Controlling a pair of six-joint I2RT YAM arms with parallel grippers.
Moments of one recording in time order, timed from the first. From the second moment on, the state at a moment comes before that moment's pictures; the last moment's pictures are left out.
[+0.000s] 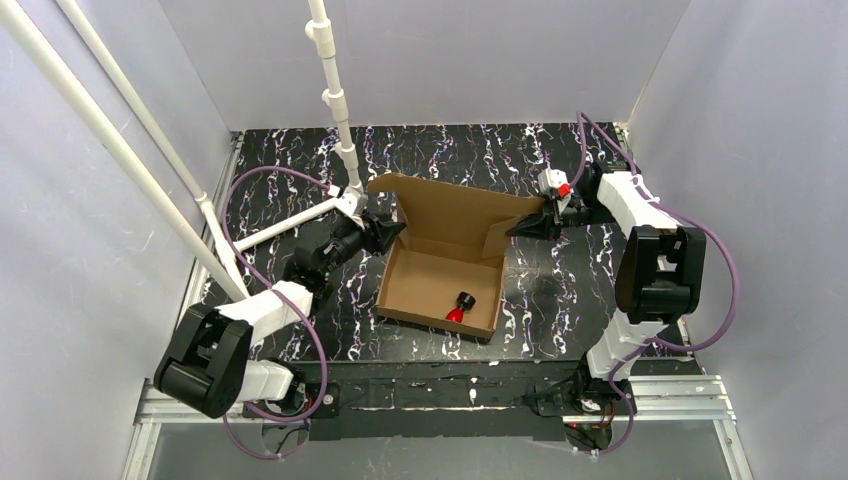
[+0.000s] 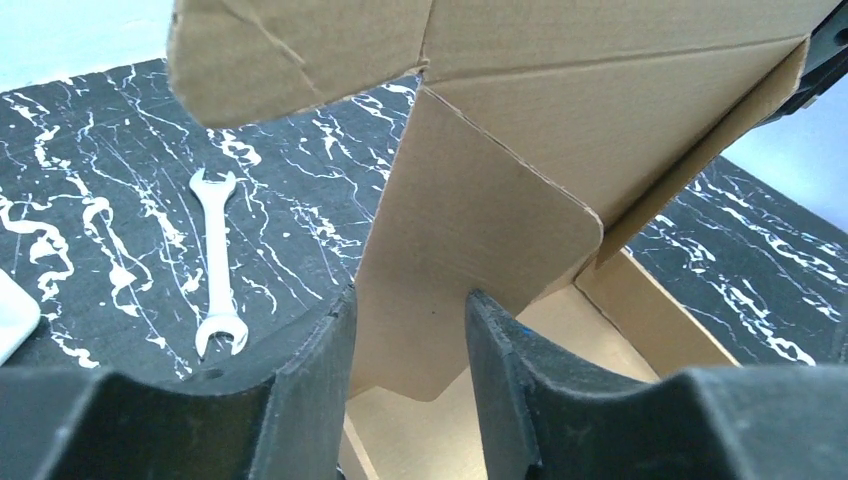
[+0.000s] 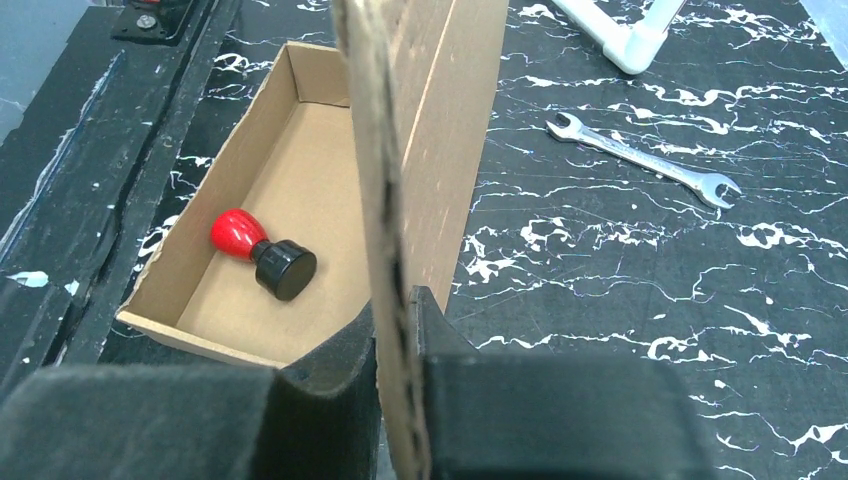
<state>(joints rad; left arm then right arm) -0.42 1.30 0.48 0.82 0.38 -0.19 0.01 1.76 1.36 -1.45 -1.40 -1.91</state>
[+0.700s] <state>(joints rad) -0.34 1.17 0.36 0.86 0.51 -0.21 0.05 1.73 1.36 -1.44 -1.36 -1.89</state>
